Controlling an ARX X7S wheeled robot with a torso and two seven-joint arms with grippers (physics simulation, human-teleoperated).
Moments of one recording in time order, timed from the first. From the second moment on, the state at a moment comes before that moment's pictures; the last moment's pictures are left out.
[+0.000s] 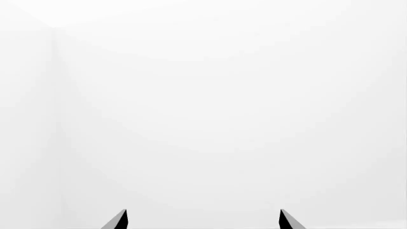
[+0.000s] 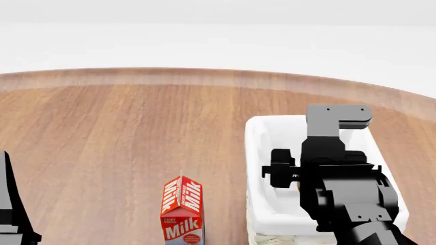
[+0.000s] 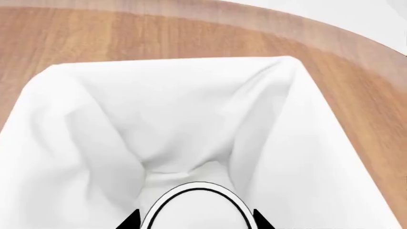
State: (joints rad) left arm -0.03 -0.61 0.23 0.88 -0.31 -0.35 -0.63; right arm 1.22 0.23 -0.82 1.10 0.91 0.61 0.30
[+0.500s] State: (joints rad) left arm -0.03 -0.61 0.24 0.88 -0.31 -0.35 -0.63; right arm 1.23 0.22 -0.83 1.11 0.86 0.60 0.28
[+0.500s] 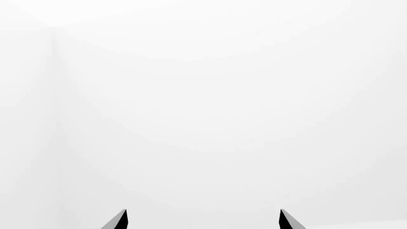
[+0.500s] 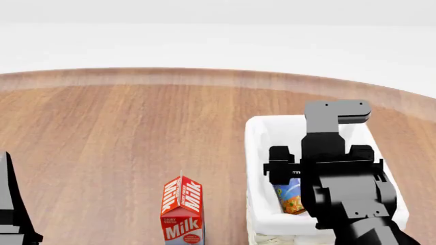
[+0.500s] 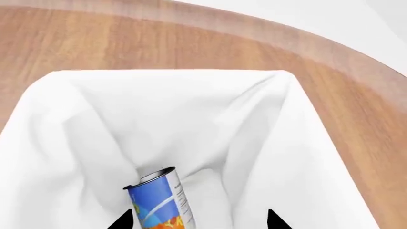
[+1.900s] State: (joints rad) left arm -0.06 -0.62 0.25 0.90 -0.32 -0.38 -0.65; right arm 1.18 0.65 -0.85 -0.10 1.05 0.72 0.24
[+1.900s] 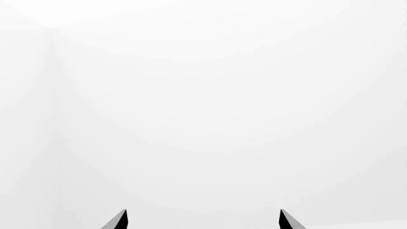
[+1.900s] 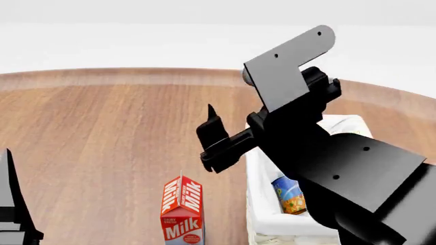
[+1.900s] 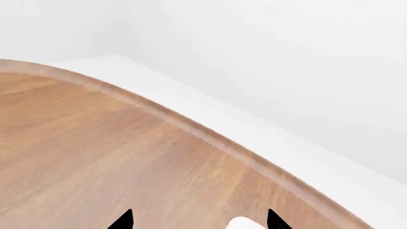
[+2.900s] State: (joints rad) left arm -0.08 -0.63 0.27 0.91 -0.32 -0.40 -0.66; right arm 0.94 0.76 -0.89 -0.63 1.55 0.90 0.79
